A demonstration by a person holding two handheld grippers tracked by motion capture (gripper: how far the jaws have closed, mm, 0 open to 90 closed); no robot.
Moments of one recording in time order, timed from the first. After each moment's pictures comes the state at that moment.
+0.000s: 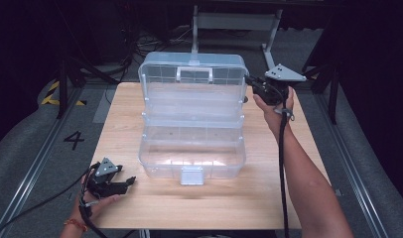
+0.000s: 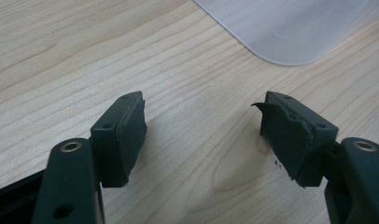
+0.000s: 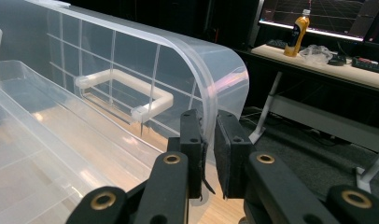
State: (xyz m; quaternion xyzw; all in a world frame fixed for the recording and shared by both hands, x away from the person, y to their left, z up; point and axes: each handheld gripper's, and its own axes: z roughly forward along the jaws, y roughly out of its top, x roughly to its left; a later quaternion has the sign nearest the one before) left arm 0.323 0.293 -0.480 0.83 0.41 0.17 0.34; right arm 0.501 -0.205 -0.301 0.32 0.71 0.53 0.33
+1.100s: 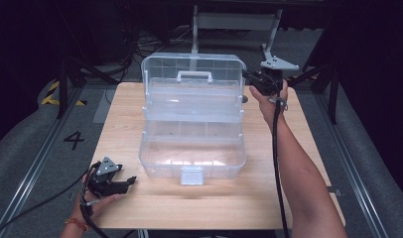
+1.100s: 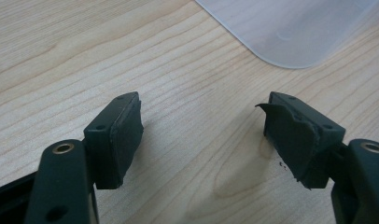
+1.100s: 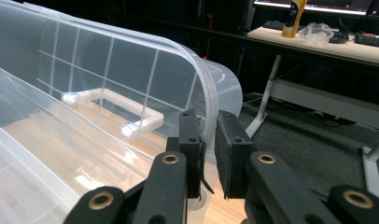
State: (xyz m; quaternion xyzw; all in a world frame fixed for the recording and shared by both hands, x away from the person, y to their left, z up) left arm 0.326 0.290 -0.481 0.82 0.42 0.17 0.34; right arm 0.540 -0.201 -0.305 0.36 0.71 0.52 0.31
